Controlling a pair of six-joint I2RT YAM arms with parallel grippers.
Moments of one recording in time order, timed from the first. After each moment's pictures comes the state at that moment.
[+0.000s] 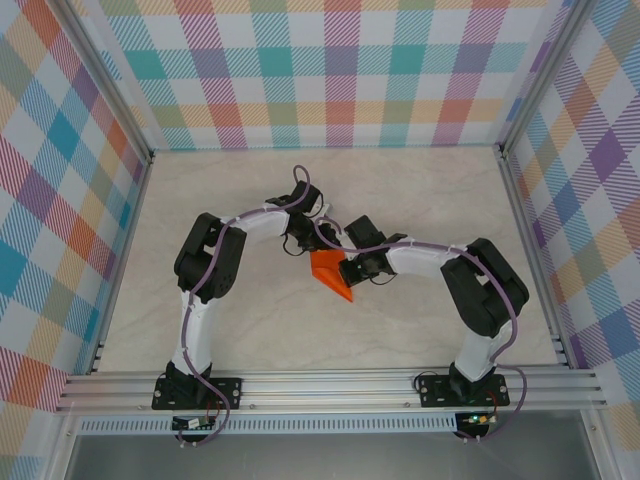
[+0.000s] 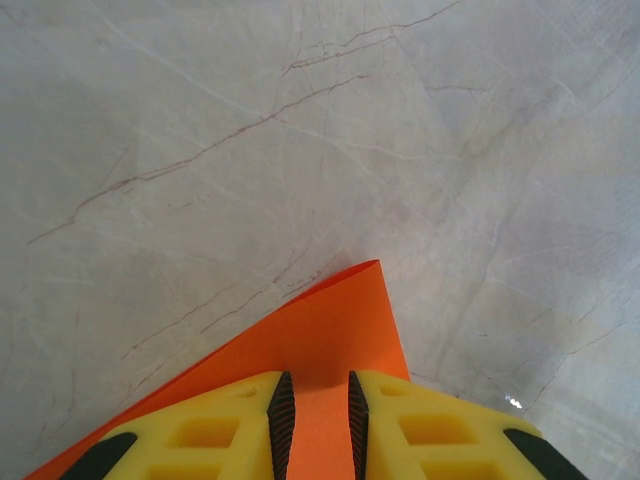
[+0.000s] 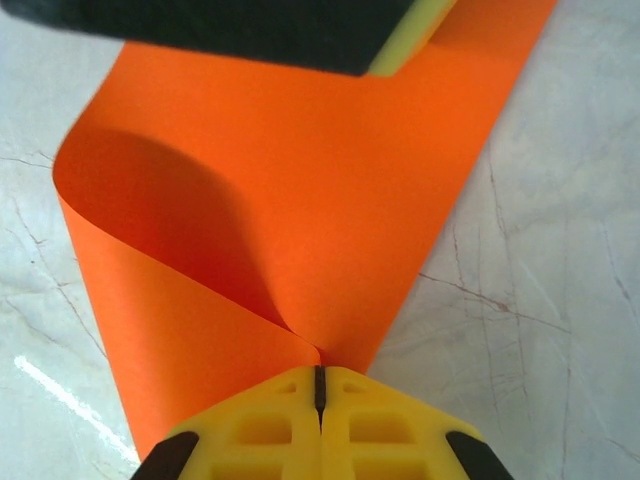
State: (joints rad) left arm -0.52 2.17 1.52 -0.48 0.48 -0.42; right arm 0.66 1.79 1.00 -0.34 -0.17 0.18
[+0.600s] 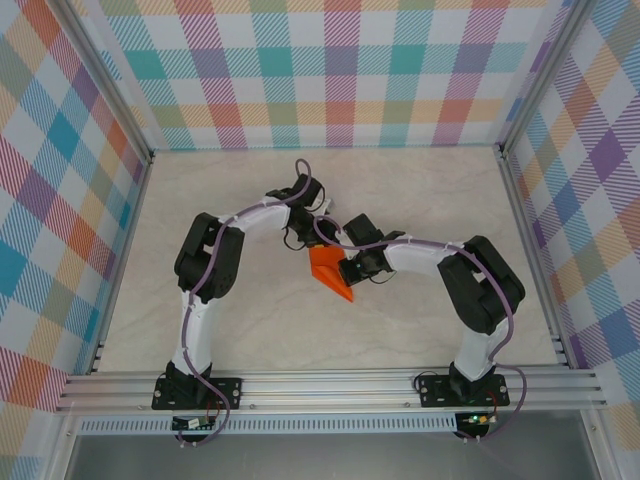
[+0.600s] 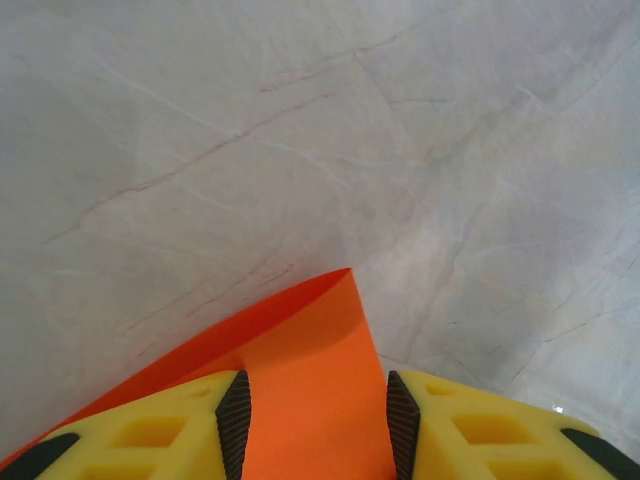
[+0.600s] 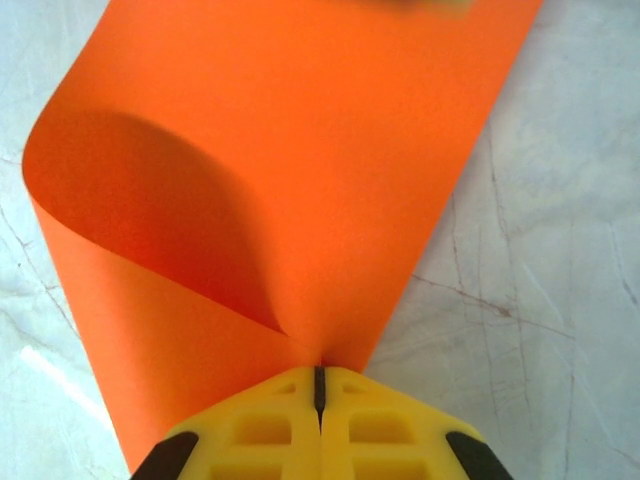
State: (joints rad) left arm -0.51 2.17 1.61 -0.61 0.47 -0.40; right arm 0.66 1.81 1.03 -0.37 -0.17 0.18
